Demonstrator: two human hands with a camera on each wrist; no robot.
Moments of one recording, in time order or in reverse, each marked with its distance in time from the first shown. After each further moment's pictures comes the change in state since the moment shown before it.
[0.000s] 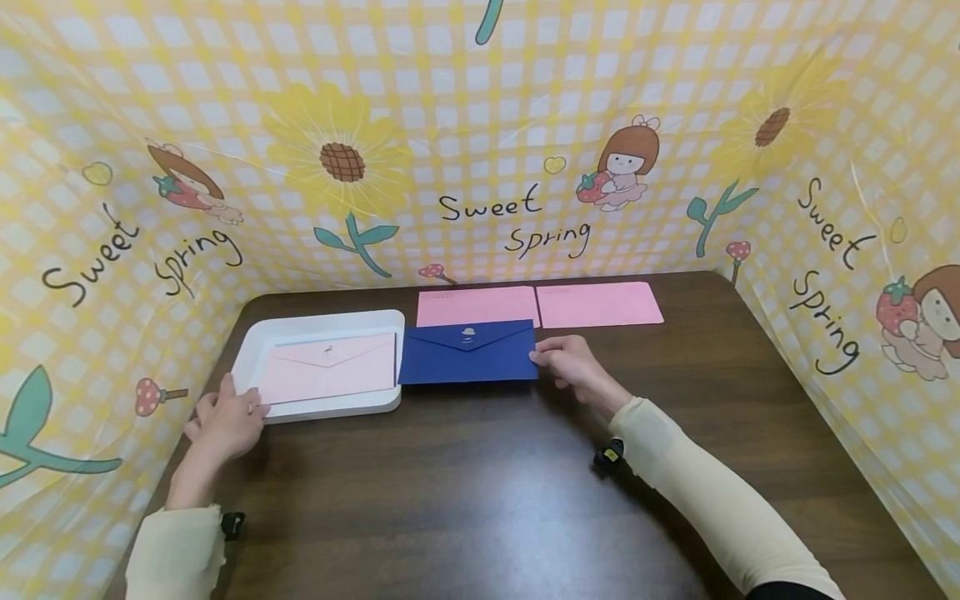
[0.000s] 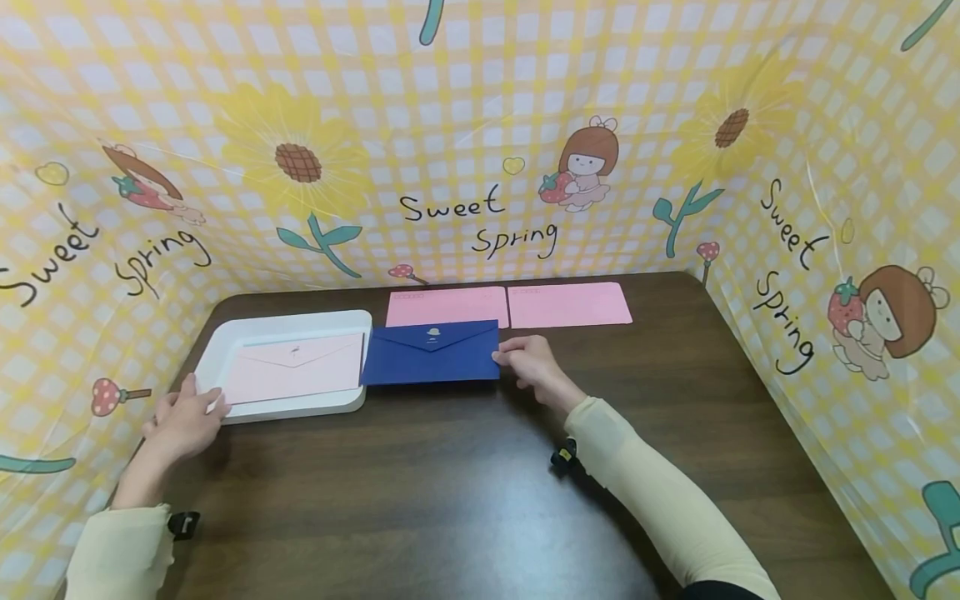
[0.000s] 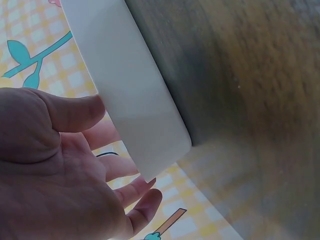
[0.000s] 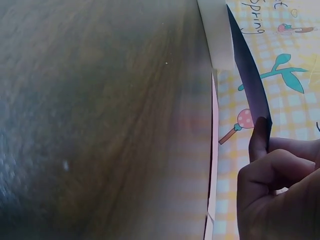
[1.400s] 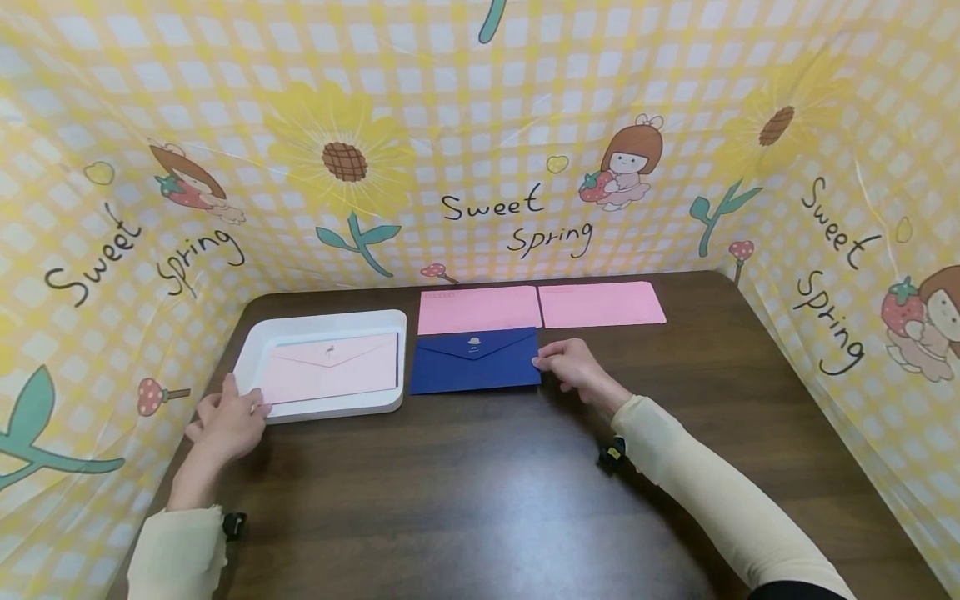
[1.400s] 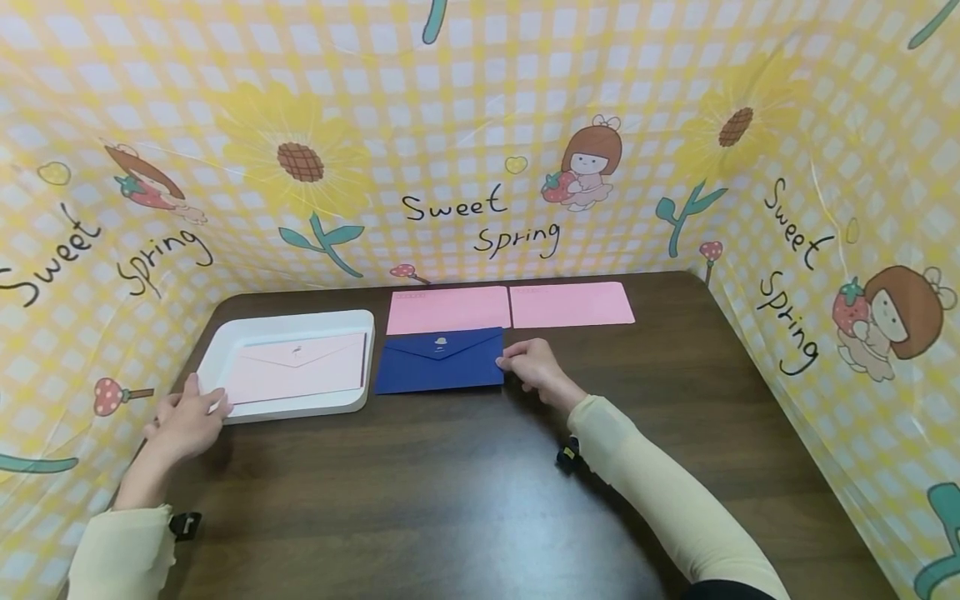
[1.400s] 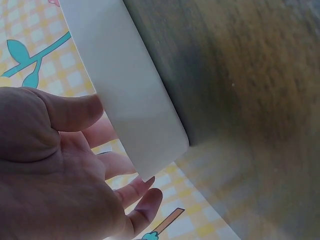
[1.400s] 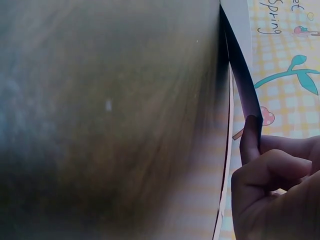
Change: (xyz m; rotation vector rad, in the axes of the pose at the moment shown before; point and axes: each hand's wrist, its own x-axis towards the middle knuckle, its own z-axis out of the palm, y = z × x) left_hand -0.002 -0.001 -0.001 -0.020 -0.012 0.016; right_hand 0.005 0.008 0.000 -0.131 -0.007 0.033
